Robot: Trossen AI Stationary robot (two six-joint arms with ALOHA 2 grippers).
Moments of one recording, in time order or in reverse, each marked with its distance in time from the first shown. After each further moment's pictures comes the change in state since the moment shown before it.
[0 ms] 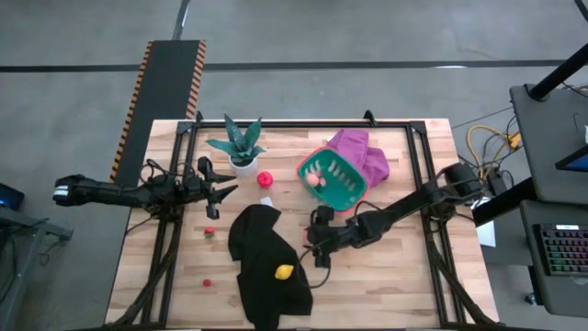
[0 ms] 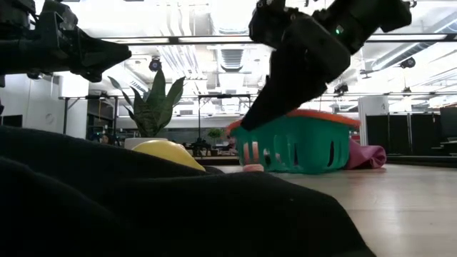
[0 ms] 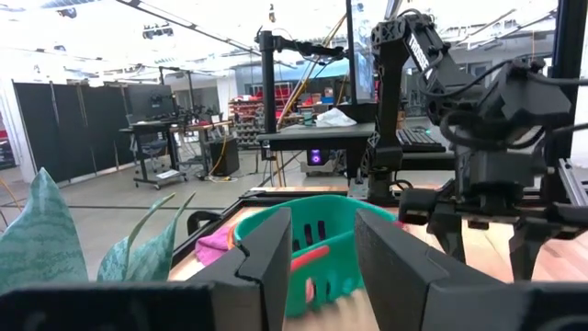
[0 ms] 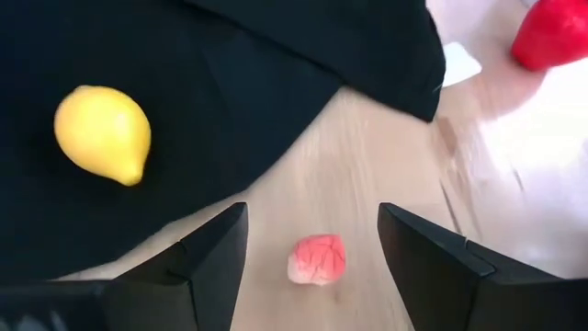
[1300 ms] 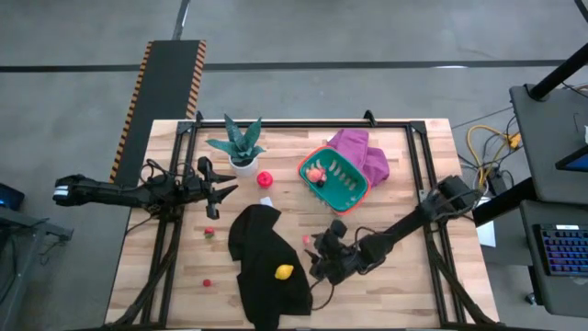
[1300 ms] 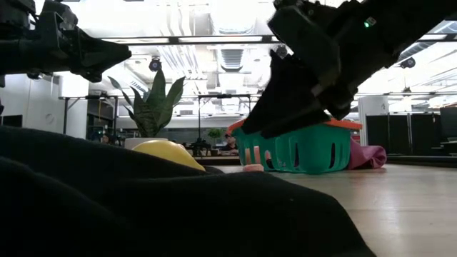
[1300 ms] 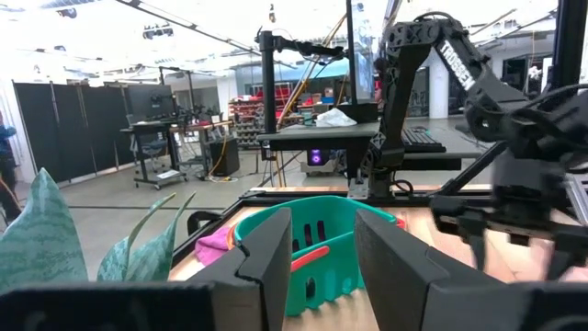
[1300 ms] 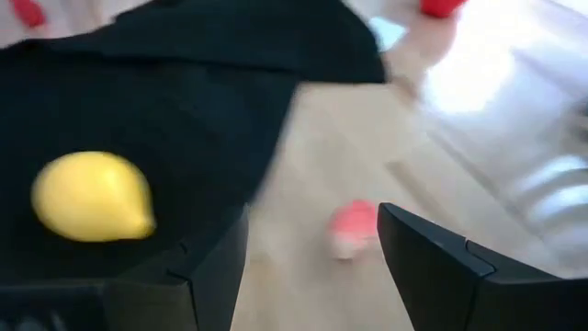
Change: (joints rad) left arm 0.000 0.001 0.000 0.000 0.000 0.000; right arm 0.179 0.137 0.064 -0.015 0.394 0.502
